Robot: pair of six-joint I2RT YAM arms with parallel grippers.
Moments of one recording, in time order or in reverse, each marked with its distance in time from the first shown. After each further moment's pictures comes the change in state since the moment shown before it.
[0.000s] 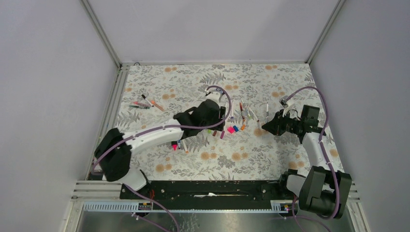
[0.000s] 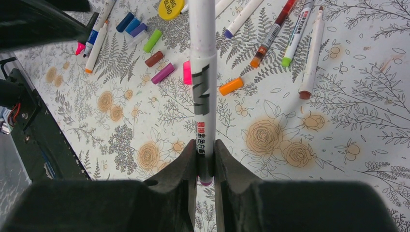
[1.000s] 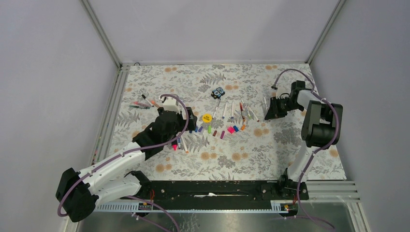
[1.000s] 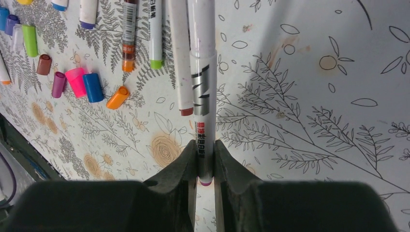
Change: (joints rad) left arm 0.187 -0.619 -0.489 0.186 -0.162 0.038; right arm 0.072 0.776 0.615 -0.339 0.323 -0.074
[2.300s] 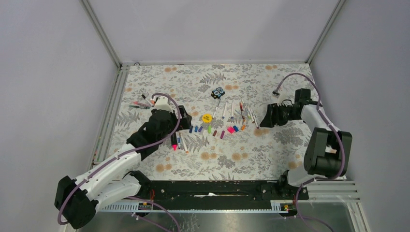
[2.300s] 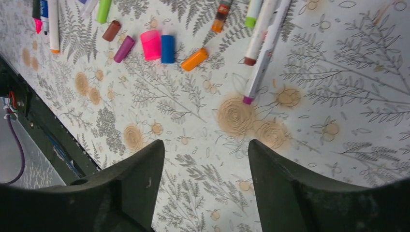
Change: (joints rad) left arm 0.061 -0.061 -0.008 -0.077 0.043 -0.065; right arm 0.007 -0.315 -0.224 -0.006 -0.098 -0.007
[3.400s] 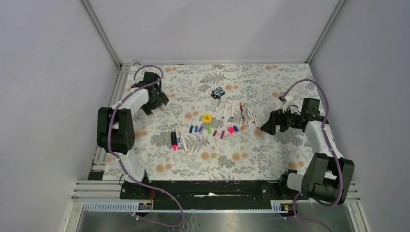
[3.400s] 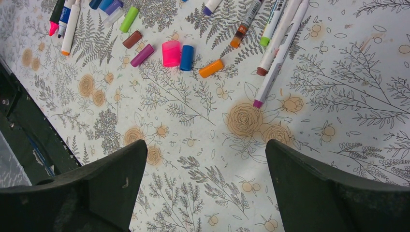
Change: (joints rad) left arm 0.590 0.857 0.607 -0.407 0.152 -0.151; right arm -0.077 -0.321 -0.227 0.129 -0.130 -0.068
